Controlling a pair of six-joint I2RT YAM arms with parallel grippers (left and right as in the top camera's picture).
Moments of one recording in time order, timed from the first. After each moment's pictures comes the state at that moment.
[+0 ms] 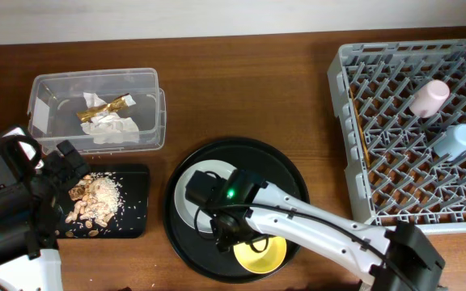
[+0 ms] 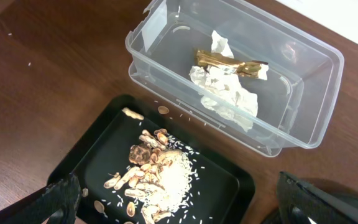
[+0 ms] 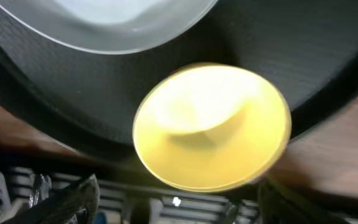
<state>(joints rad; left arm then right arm) 0.37 1.03 1.15 -0.92 -0.04 -0.21 1.01 1.72 1.37 -1.28 -0.06 0.77</state>
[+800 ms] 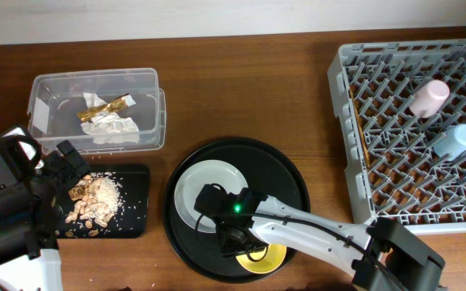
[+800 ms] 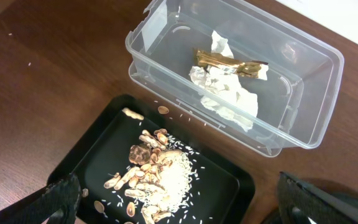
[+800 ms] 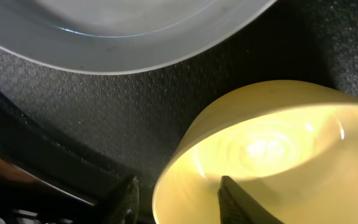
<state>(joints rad) 0.37 1.03 1.15 -0.92 -0.04 -0.21 1.01 1.72 1.10 -0.92 -0.17 0.85</state>
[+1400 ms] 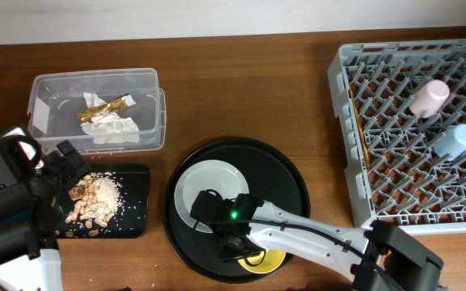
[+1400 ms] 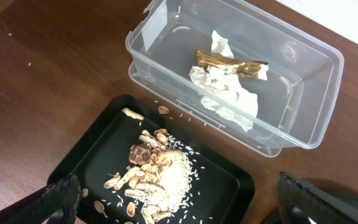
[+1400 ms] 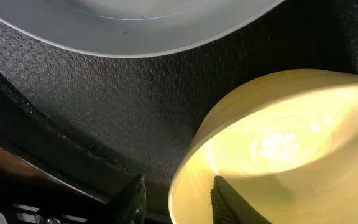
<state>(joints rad) 0.37 1.03 1.15 -0.92 -0.04 -0.21 1.05 1.72 1.10 -0.92 -0.16 0.87</state>
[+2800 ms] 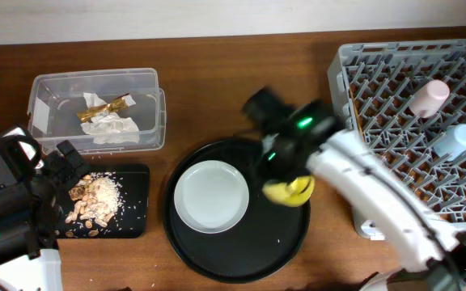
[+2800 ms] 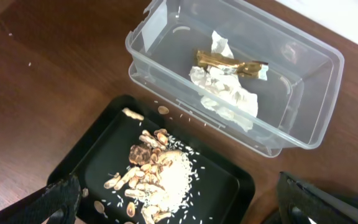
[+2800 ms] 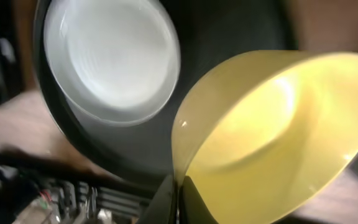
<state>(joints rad) 0.37 1.03 1.15 -0.92 -0.04 -0.21 0.57 1.65 1.71 -1.47 -0.14 0.46</state>
